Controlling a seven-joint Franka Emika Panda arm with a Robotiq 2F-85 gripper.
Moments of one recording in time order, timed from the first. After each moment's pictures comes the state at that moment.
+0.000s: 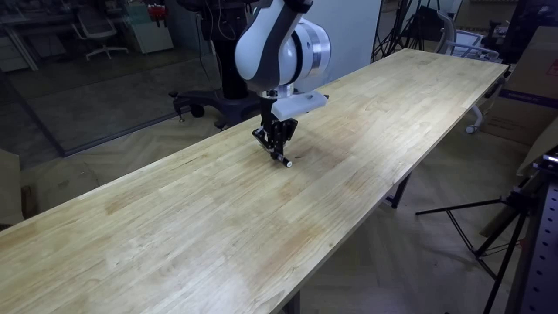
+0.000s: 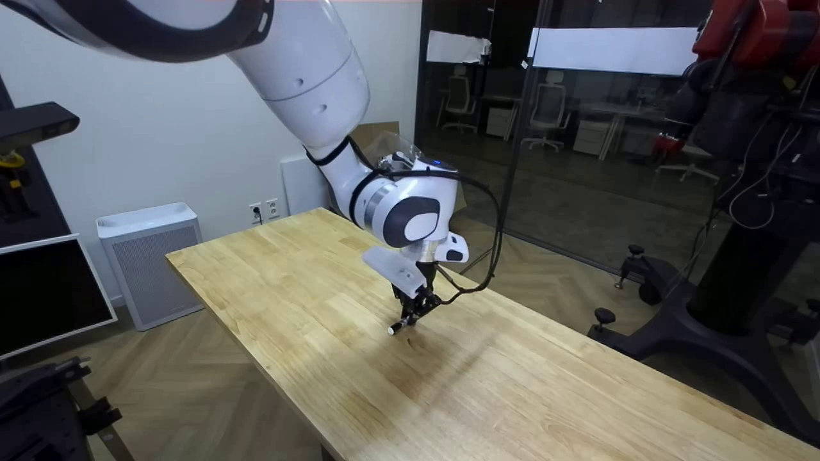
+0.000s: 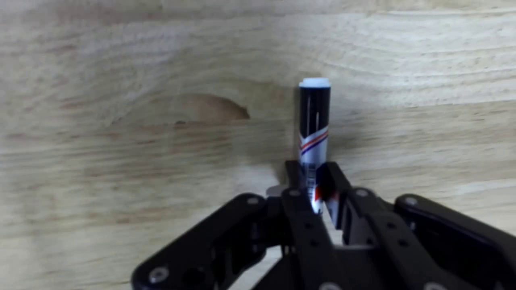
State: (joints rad) arm -0.03 0.93 0.02 -1.61 0.11 2.52 0.00
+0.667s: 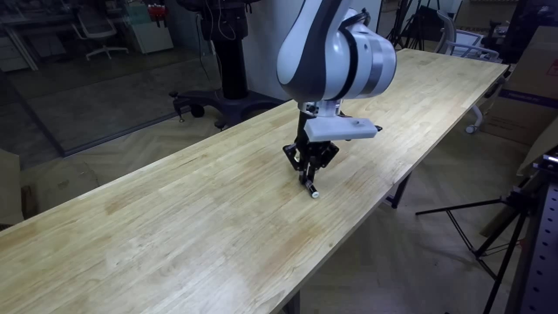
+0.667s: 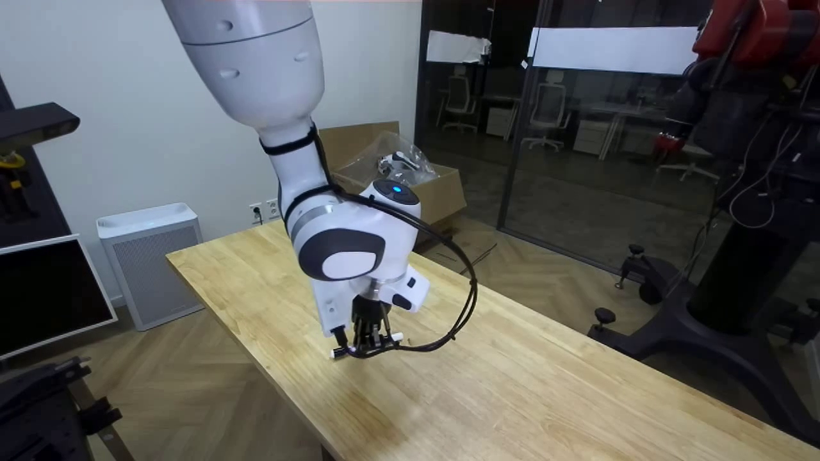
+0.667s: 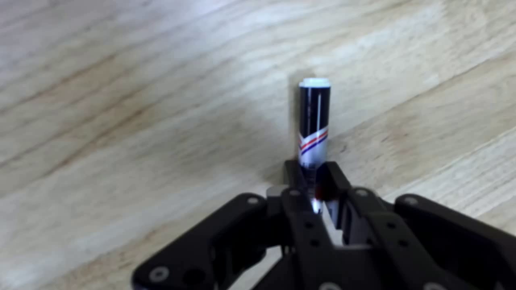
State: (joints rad) arm -0.13 0.70 0.13 -2.13 0.38 2.80 0.06
